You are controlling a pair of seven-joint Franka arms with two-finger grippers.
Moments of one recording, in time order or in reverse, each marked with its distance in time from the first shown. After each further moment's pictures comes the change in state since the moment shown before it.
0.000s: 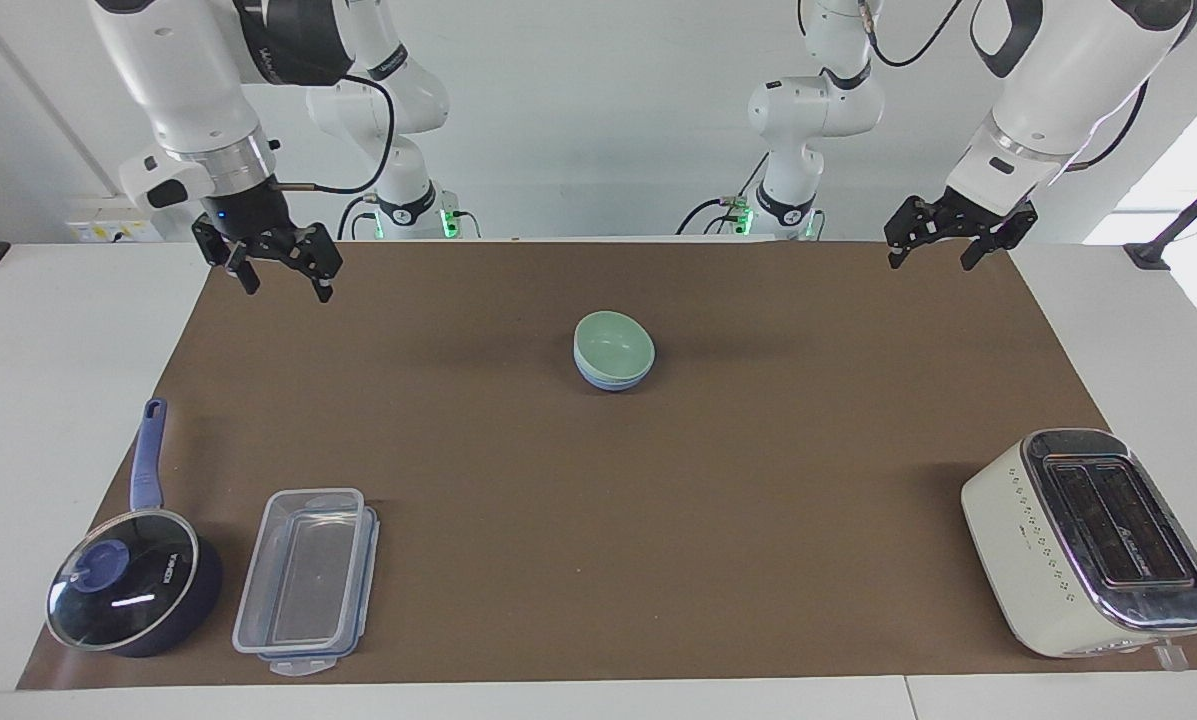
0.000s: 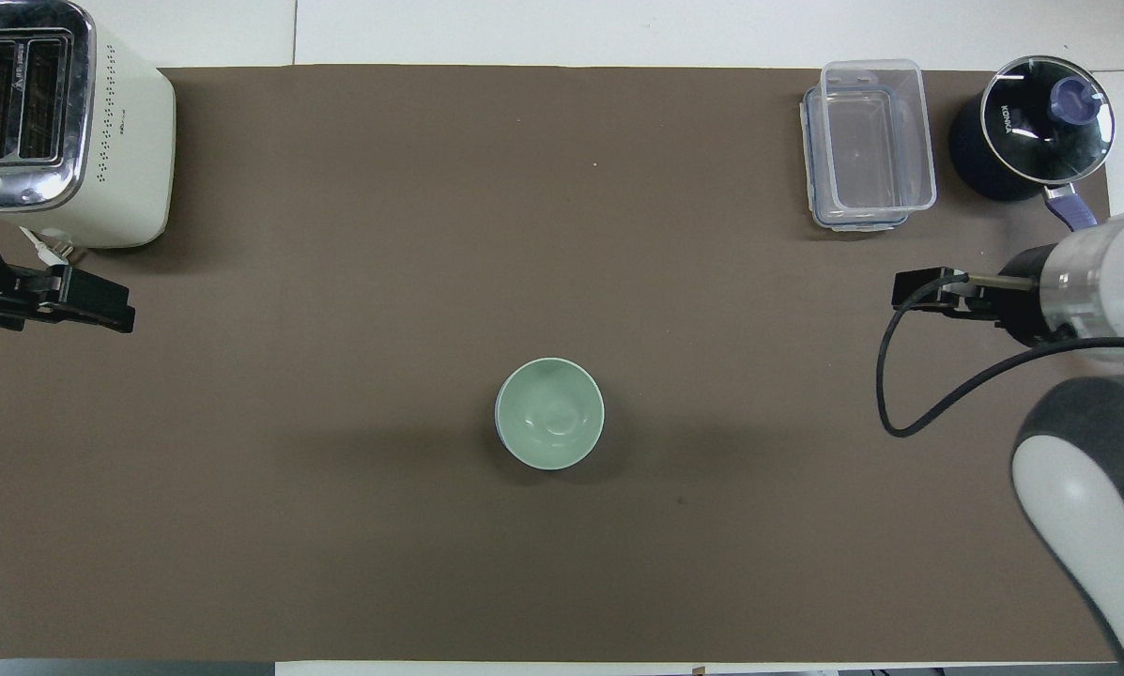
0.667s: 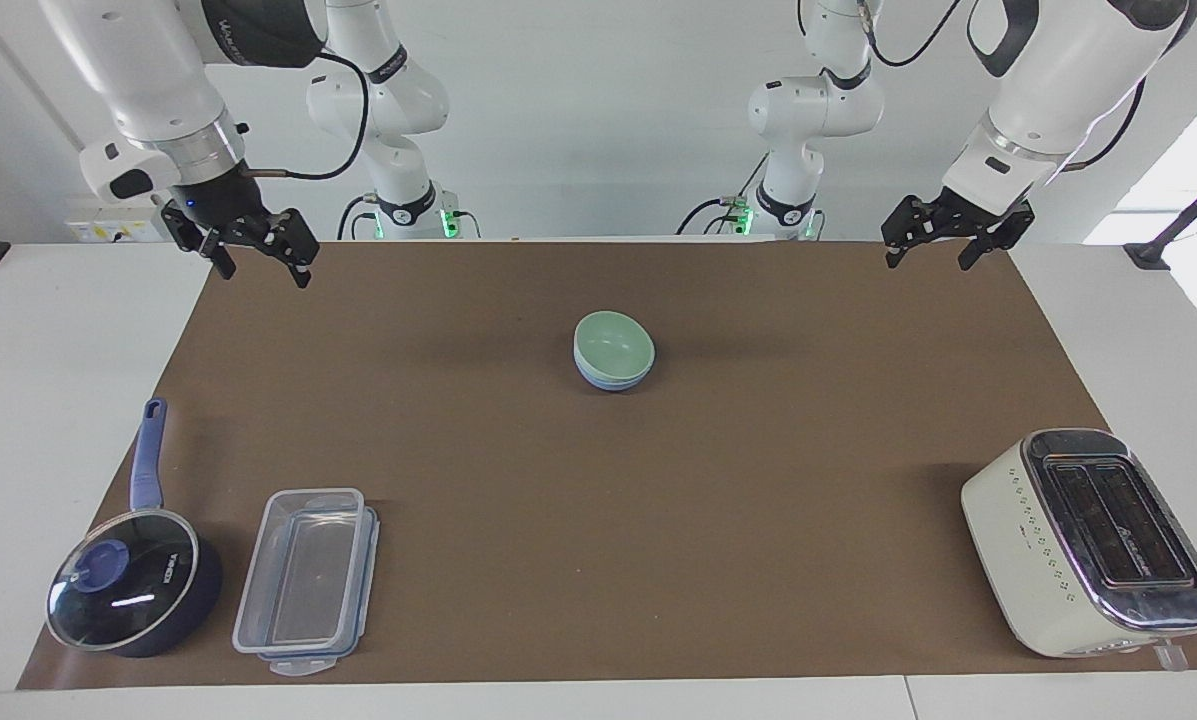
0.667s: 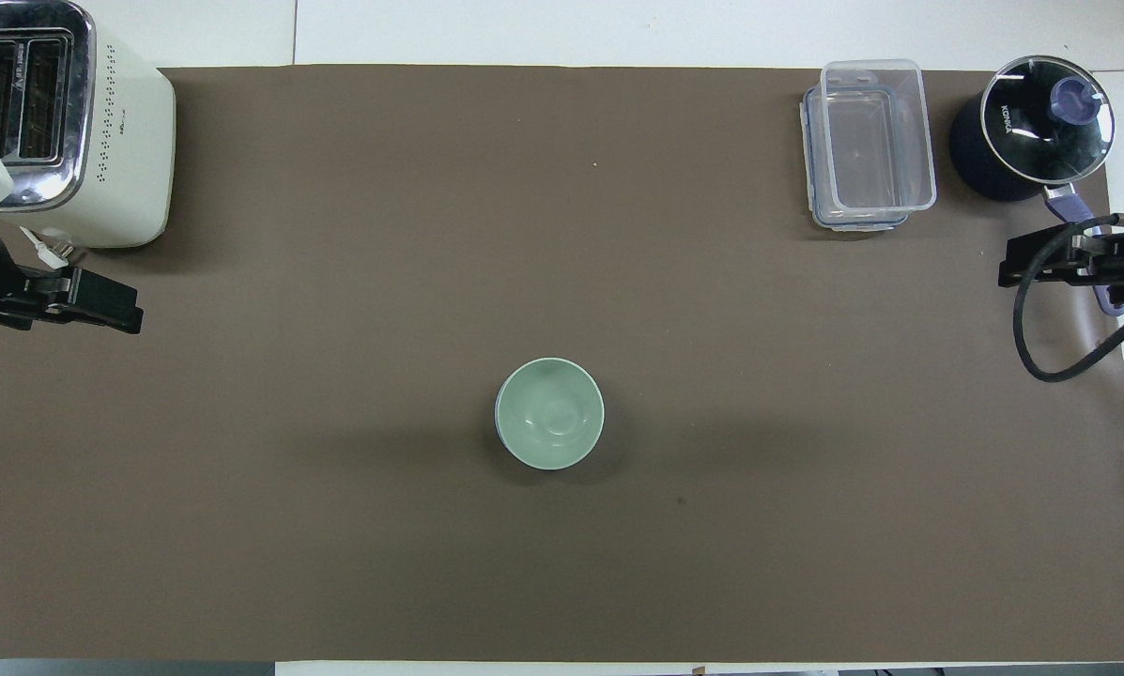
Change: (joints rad) left arm 0.000 0.000 -0.002 0.000 0.000 0.000 0.000; right arm -0.018 0.030 0.012 0.080 0.000 -0.108 -0.038
